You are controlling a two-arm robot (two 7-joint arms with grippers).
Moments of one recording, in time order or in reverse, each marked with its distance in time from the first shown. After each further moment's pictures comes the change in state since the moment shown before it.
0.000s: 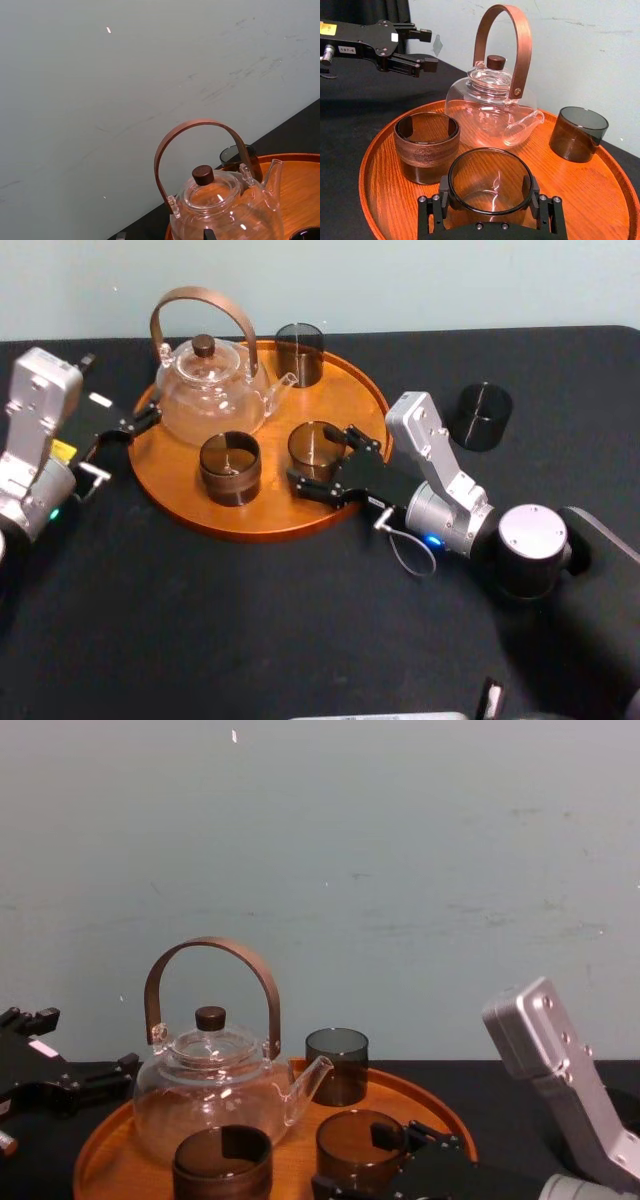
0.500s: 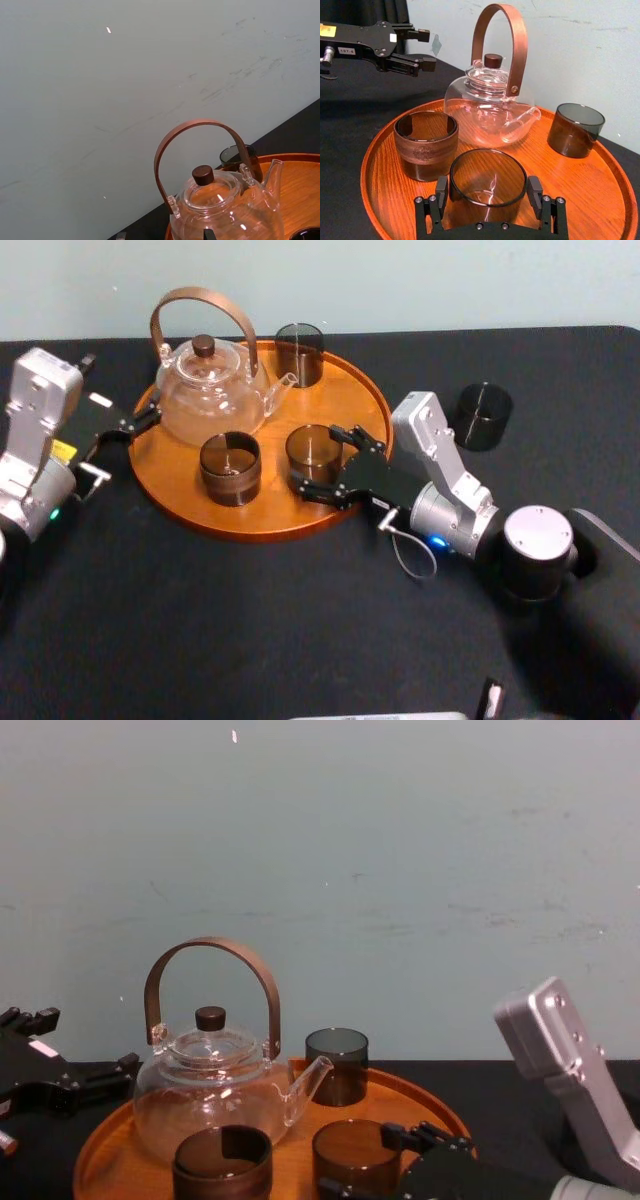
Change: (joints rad) left arm 0.000 0.000 0.000 0.000 0.000 0.000 0.000; right arm -0.015 0.012 0.009 -0.023 0.014 0.019 0.006
